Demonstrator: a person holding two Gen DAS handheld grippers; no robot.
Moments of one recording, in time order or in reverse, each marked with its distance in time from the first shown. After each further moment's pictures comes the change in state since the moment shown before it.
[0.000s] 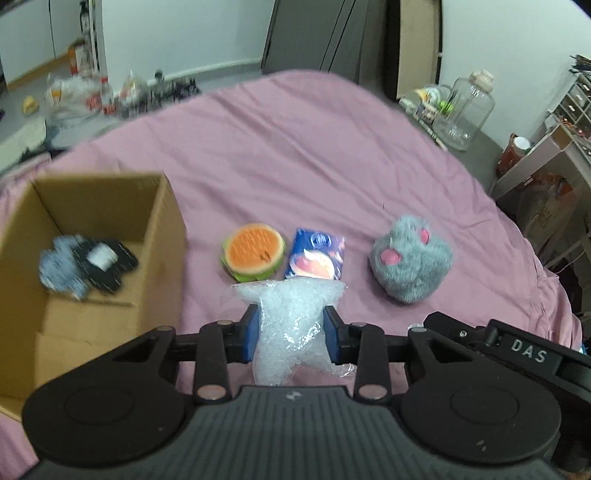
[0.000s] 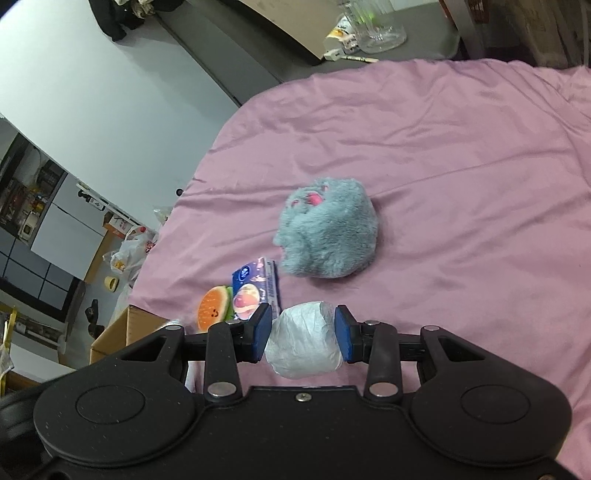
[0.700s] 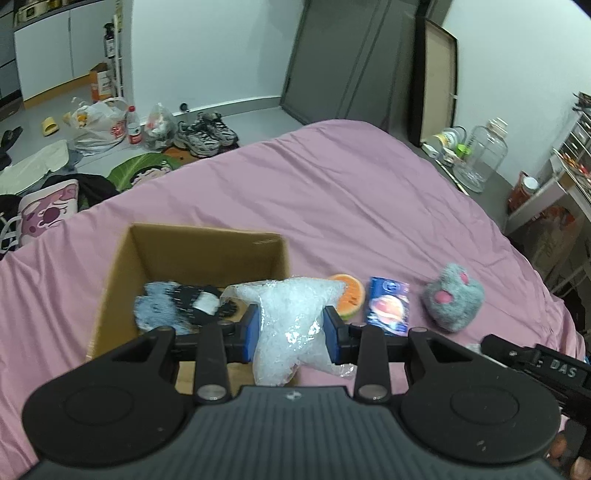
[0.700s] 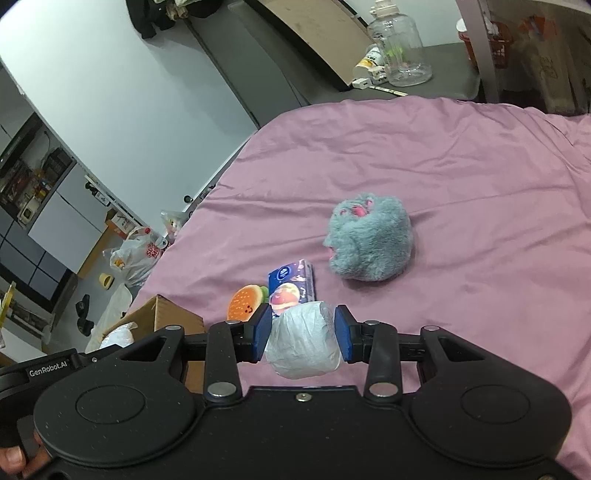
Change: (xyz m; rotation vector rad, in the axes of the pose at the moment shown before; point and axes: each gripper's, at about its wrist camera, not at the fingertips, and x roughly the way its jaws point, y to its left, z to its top) left arm -0.043 0.090 0.020 -0.020 -0.095 0.014; right arm -0.021 0.050 -0.022 -0.100 -0.081 -0.028
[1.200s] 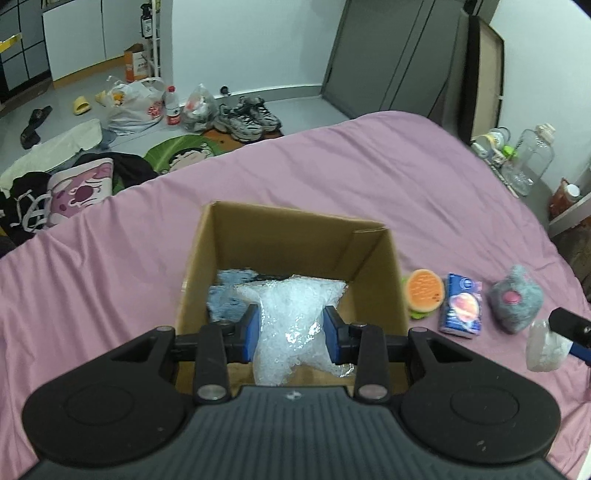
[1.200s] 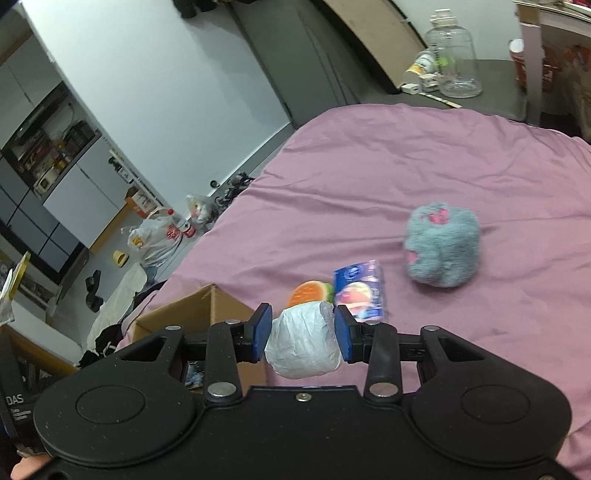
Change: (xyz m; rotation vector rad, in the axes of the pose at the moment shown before) left arm 0.023 0.064 -0.002 -0.055 0.043 0.083; right arm 0.008 0.072 0.000 -0.099 0.019 0.039
